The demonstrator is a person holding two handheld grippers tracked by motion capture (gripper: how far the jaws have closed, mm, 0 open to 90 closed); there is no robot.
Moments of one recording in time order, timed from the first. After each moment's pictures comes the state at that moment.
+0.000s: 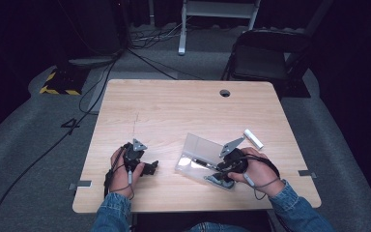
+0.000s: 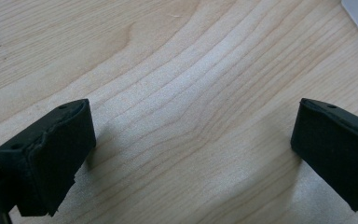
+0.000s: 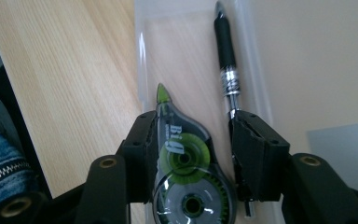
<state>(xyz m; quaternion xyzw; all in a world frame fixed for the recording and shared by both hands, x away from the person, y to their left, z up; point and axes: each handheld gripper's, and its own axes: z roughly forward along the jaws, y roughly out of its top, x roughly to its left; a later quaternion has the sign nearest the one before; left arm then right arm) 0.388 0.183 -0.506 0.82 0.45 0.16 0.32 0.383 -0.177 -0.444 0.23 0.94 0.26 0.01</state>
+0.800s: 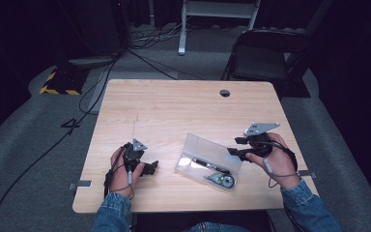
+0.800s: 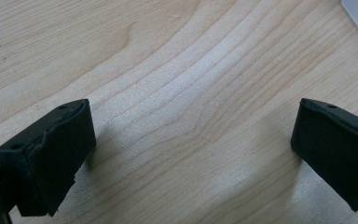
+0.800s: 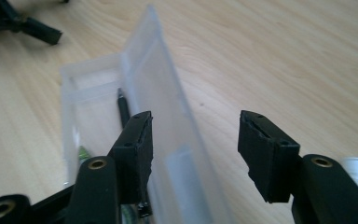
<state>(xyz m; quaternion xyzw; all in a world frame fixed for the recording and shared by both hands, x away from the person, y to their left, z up) 0.388 0.183 -0.505 0.82 0.45 0.16 0.32 0.406 -0.234 -0.401 0.30 0.87 0.37 0.14</state>
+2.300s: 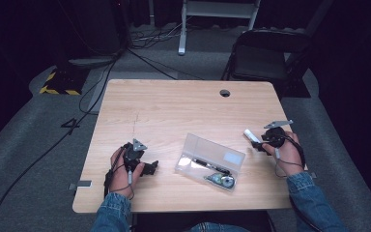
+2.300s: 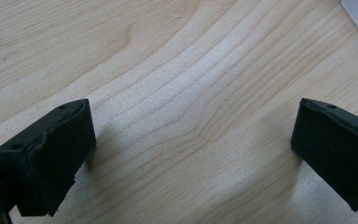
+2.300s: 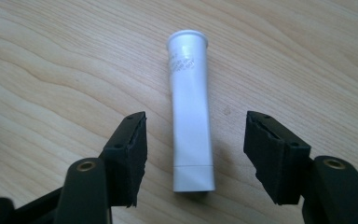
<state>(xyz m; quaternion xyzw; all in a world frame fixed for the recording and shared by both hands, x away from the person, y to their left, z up) 0.388 0.183 -0.506 0.82 0.45 0.16 0.32 0.470 -0.321 -0.474 0.45 0.83 0.28 0.17</state>
